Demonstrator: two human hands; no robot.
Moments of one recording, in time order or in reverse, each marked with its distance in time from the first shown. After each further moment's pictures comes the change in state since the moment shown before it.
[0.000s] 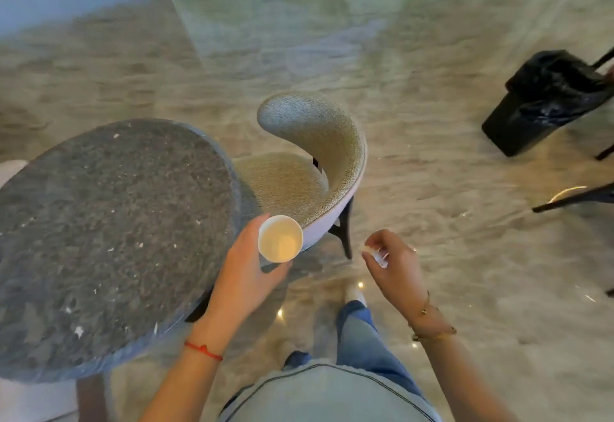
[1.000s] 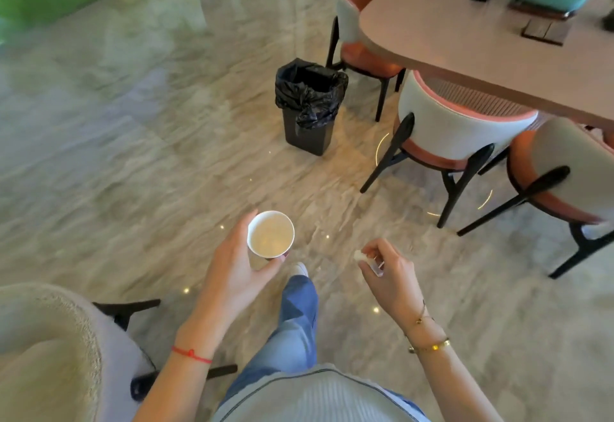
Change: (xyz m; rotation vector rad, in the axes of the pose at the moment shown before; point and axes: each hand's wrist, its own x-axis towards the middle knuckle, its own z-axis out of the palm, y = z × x) left_hand 0.278 0.350 0.407 -0.010 -0.465 0.465; right_hand 0.089 0.330 -0.350 -0.110 0.531 0.524
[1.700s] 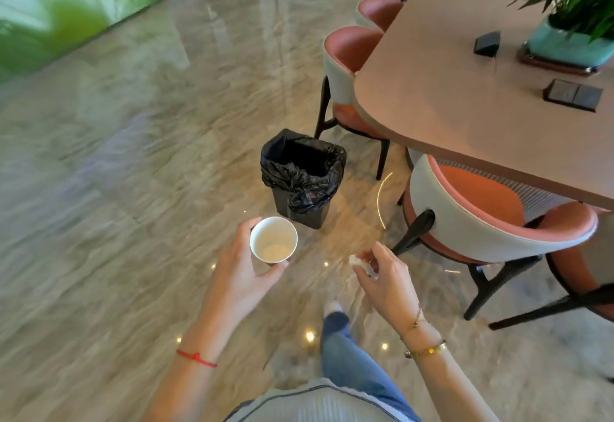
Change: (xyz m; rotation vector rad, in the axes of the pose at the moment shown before) left_hand 0.474 0.010 0.035 0.025 0.005 0.114; right_hand 0.461 -0.001 0.013 -0.029 0.067 -0.019
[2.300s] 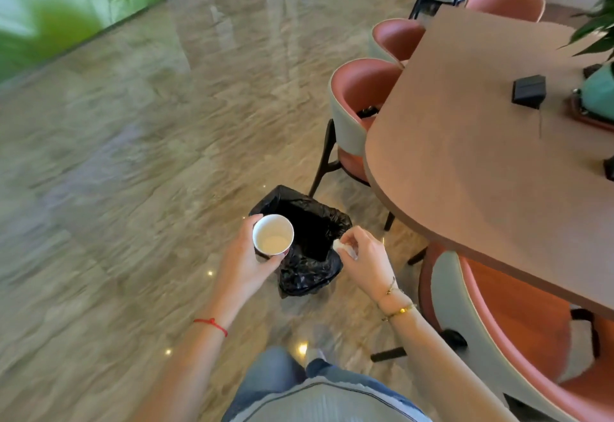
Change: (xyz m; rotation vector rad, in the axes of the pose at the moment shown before) left_hand 0.401 -0.055 0.087 0.042 0.021 -0.046; right_hand 0.423 0.033 0.042 0.038 -0.116 0.028
